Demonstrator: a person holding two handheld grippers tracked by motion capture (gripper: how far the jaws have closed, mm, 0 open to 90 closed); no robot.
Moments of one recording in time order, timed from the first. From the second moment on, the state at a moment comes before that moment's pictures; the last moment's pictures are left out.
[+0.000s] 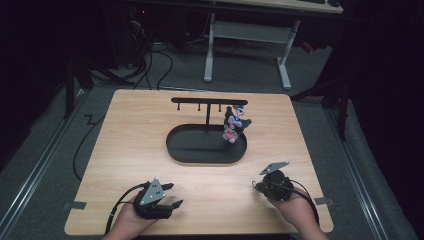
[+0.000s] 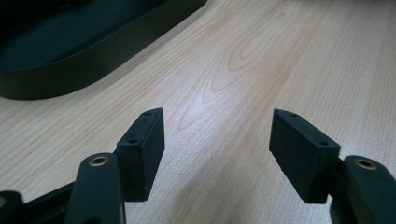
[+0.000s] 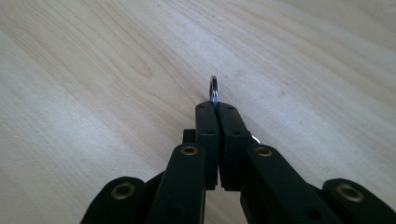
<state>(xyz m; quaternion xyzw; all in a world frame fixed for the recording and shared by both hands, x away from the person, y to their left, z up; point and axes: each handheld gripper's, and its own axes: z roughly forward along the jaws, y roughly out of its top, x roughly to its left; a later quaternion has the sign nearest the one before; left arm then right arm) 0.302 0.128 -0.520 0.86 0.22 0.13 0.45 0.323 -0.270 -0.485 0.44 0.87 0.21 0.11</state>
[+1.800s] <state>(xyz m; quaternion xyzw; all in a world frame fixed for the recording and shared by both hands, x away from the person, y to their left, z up) 0.304 0.128 -0.519 0.85 0.22 0.13 0.47 0.364 -0.263 -0.394 0.45 0.85 0.26 0.06</state>
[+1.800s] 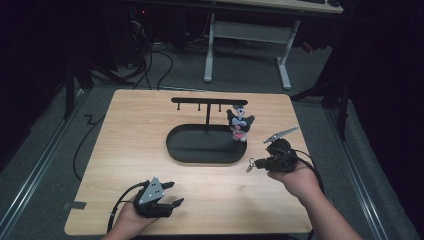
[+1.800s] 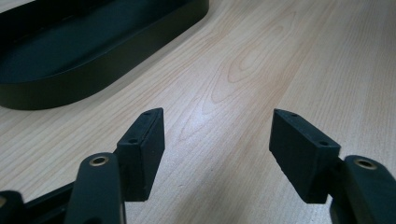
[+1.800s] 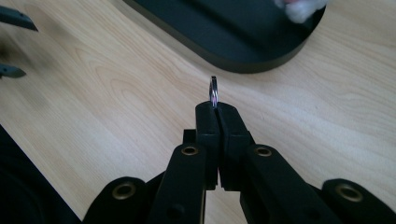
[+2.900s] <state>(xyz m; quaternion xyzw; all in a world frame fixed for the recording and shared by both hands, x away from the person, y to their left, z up) 0.299 0.134 -0.516 0.85 0.22 0.13 0.46 0.446 -0.207 -0.348 0.44 0.85 0.27 0.07</state>
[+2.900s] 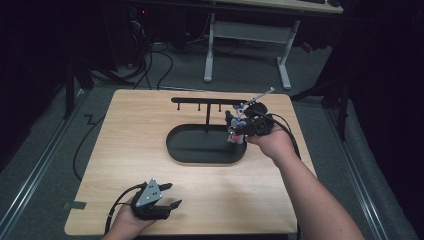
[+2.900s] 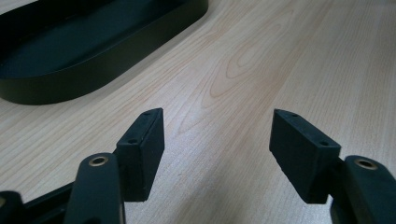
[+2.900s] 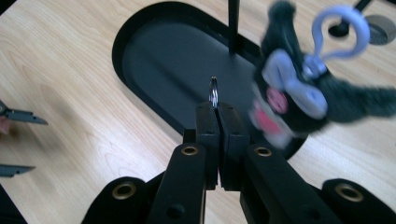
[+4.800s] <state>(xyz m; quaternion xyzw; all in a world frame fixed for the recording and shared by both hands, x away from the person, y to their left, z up) 0.300 0.132 -0.521 0.85 0.22 0.13 0.45 0.504 -0.179 -0.330 0.47 0.82 0.32 0.09</state>
